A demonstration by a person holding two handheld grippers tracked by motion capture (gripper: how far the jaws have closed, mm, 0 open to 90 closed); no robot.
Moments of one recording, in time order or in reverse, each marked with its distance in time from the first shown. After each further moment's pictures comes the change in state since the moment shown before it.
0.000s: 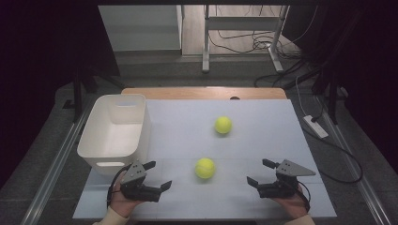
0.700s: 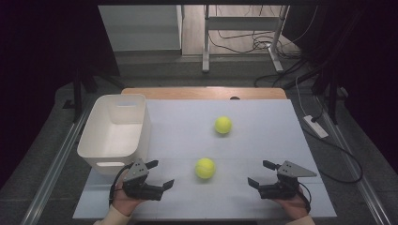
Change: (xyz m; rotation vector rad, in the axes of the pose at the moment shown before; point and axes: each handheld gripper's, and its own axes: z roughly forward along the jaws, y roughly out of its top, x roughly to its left) left arm -0.002 0.008 0.005 0.002 -0.014 -0.003; right arm -0.001 -0.005 -0.002 0.000 0.001 0.017
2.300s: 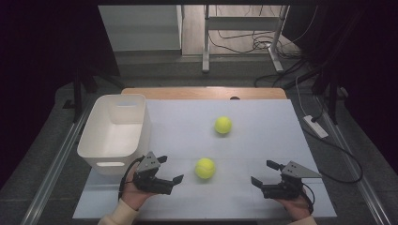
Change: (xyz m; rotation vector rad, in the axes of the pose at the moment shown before) left arm -0.008 0.026 0.021 0.043 -0.022 -0.012; right arm -0.004 -0.002 -0.008 -0.027 -0.020 0.021
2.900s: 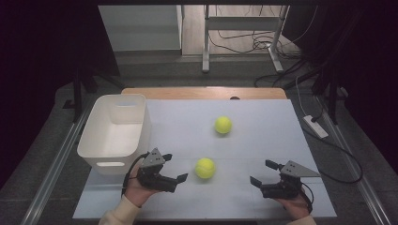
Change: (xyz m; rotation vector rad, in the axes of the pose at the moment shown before) left arm -0.003 0.016 0.005 0.027 -0.038 0.008; right arm 0.000 0.000 0.003 0.000 0.011 0.002
